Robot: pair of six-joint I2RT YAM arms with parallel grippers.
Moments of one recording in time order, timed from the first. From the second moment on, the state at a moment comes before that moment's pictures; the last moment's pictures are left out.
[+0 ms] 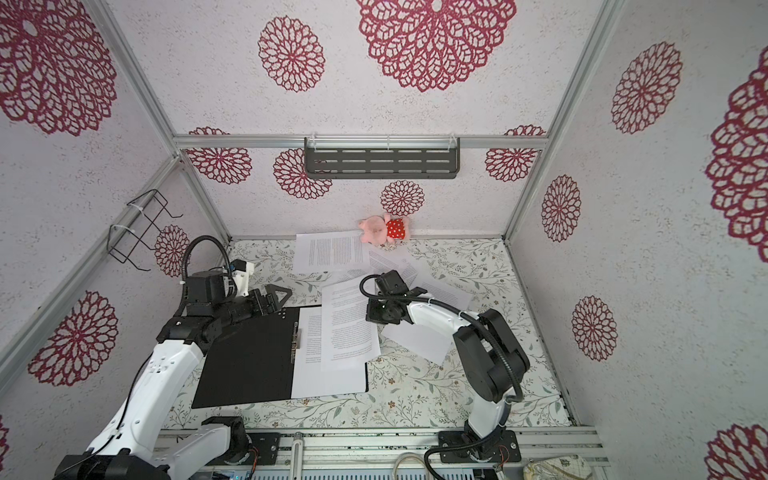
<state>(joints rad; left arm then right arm) -0.02 1.06 0.91 -0.51 0.51 -0.40 0.65 1.77 1.16 -0.38 -0.21 0.66</state>
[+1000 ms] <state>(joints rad) -0.04 1.07 0.91 -0.53 0.45 -0.39 0.77 1.78 1.07 -0.28 -0.20 0.70</state>
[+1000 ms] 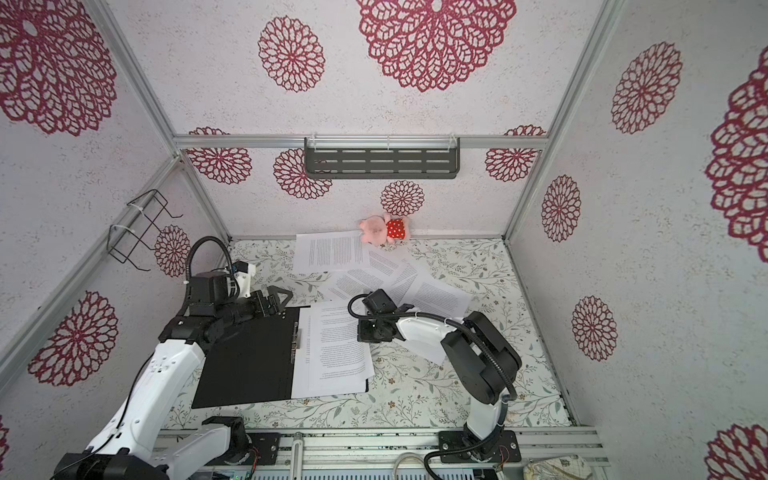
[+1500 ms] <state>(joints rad) -0.07 1.10 0.92 -0.57 0.42 -0.39 0.81 1.78 1.05 -0.22 -0.20 0.77</state>
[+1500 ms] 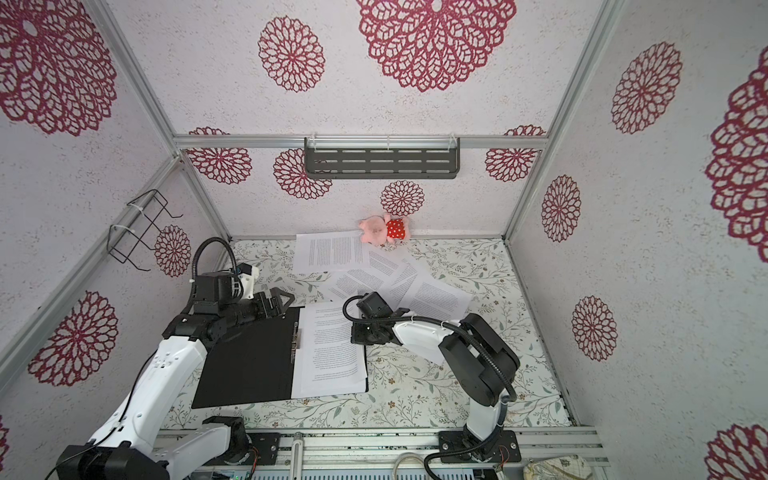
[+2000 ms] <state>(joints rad) -0.07 1.10 0.92 -0.67 0.37 -0.37 0.83 1.78 1.05 -0.20 -0.20 0.79</state>
